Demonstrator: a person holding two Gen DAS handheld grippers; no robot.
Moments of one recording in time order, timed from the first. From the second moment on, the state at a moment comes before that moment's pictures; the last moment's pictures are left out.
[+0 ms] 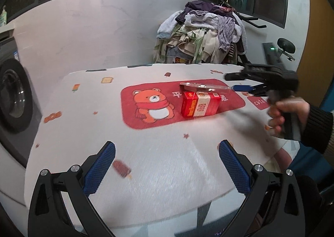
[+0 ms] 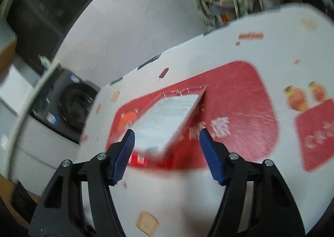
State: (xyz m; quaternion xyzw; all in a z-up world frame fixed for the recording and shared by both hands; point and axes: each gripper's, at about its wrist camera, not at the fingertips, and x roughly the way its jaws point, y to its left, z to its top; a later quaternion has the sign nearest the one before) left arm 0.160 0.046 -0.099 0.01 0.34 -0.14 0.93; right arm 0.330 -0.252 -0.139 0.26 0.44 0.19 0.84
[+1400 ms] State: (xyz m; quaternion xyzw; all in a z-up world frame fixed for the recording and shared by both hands) left arm 0.348 -0.081 -0.164 -0.02 0.47 -0.10 0.88; right arm 0.252 -0.321 -0.069 0.12 0.28 0.07 0.95
